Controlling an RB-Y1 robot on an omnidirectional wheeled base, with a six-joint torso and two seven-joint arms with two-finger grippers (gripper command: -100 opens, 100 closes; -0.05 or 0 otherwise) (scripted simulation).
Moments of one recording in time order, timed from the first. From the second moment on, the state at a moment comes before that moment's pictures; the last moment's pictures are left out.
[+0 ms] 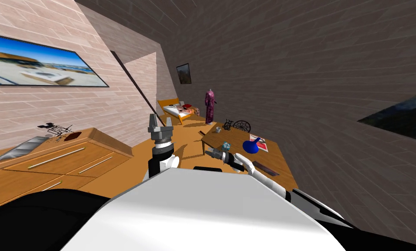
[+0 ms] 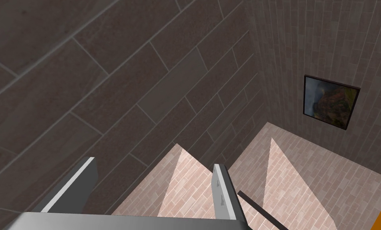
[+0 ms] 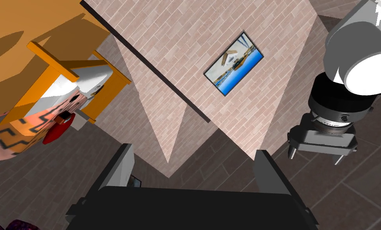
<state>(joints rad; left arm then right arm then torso) 0.50 0.00 -0.04 -2.37 0.08 -0.58 -0.03 -0.08 -0.69 0.78 -1.64 0.53 -0.66 -0.25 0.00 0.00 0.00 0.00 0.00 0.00</state>
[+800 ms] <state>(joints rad) 0.50 0.00 -0.04 -2.37 0.08 -0.58 -0.03 -0.21 -0.84 0.97 -1.48 0.70 -0.69 -0.25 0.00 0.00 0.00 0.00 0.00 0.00</state>
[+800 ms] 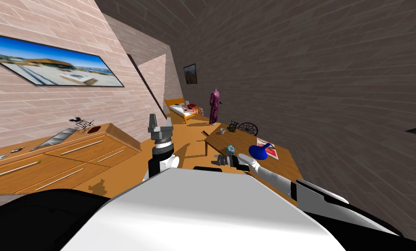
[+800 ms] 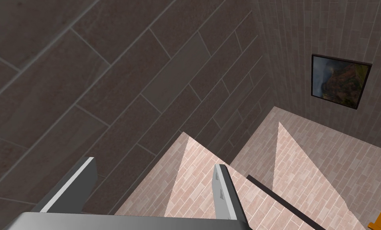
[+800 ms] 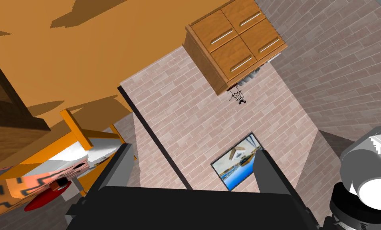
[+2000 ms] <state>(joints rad) 0.50 0.00 -0.04 -2.37 0.08 -0.58 -0.03 -0.34 -1.06 1.19 -1.17 0.92 -0.74 -0.20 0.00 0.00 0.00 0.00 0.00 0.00</state>
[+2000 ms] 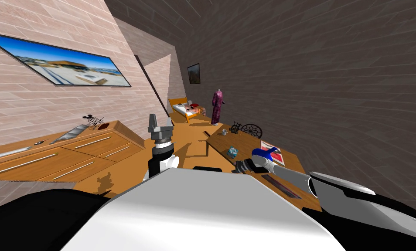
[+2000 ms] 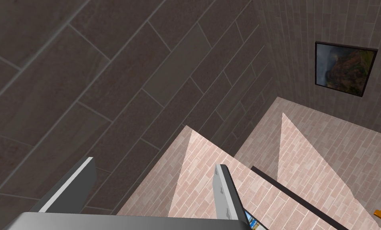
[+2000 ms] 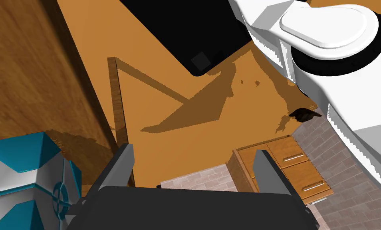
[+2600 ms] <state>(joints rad) 0.50 0.00 -0.04 -2.37 0.08 -0.58 -0.03 -0.41 -1.12 1.28 -0.96 1.01 -0.77 -0.15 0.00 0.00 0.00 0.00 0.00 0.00</state>
